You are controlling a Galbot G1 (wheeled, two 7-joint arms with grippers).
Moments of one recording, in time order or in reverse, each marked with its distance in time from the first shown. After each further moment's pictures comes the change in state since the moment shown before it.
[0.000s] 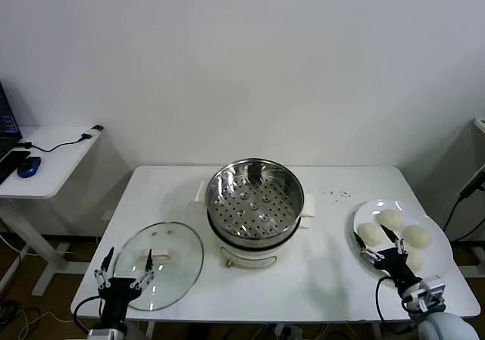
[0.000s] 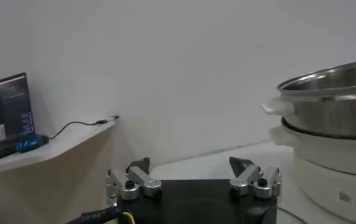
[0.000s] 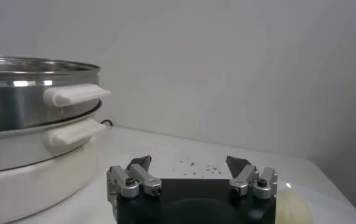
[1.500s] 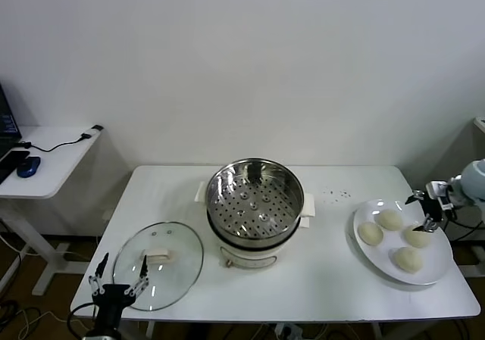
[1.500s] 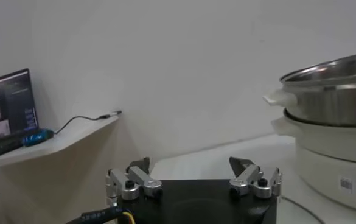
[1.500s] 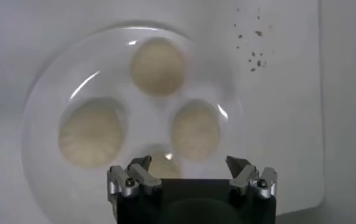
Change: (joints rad) left arm 0.030 0.040 -0.009 0.020 -0.040 -0.020 -0.016; right arm 1.310 -0.382 -1.093 -0.879 -0.713 0.155 -0.850
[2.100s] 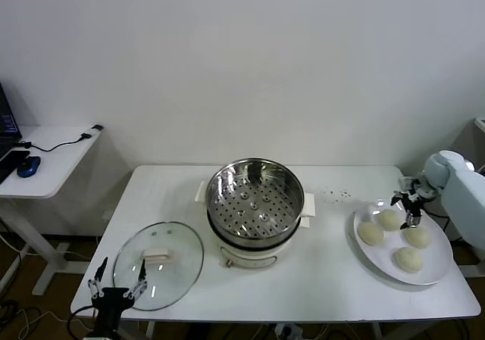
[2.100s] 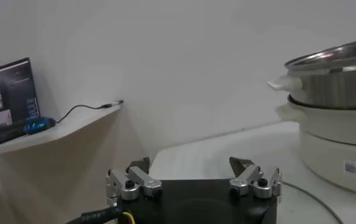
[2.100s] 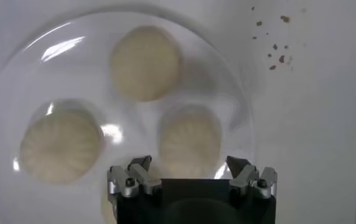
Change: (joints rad) left arm -0.007 0.002 -0.008 0.034 0.001 0.002 0.000; right arm 0.082 0.197 -0.027 -0.277 -0.151 0.045 0.015
